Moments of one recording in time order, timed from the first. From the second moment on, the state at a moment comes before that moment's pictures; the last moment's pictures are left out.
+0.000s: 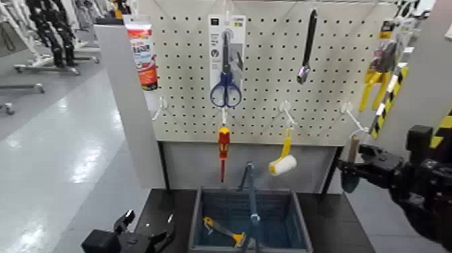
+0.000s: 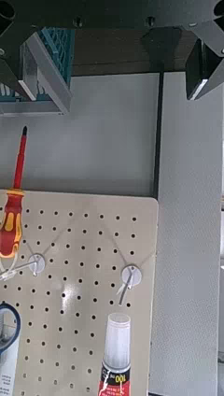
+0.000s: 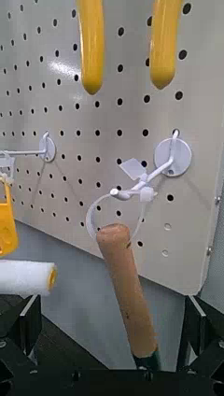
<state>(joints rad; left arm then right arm) 0.21 0.14 -0.11 -1.56 0.19 -0.26 -0.11 -0.30 -0.43 -0.09 -1.33 -0.23 0.23 0.79</state>
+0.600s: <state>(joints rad) 0.21 0.13 -0.11 -1.55 0.20 -0.26 -0.11 -0.34 -0.44 -0.04 -1.30 -0.21 0.24 0.80</state>
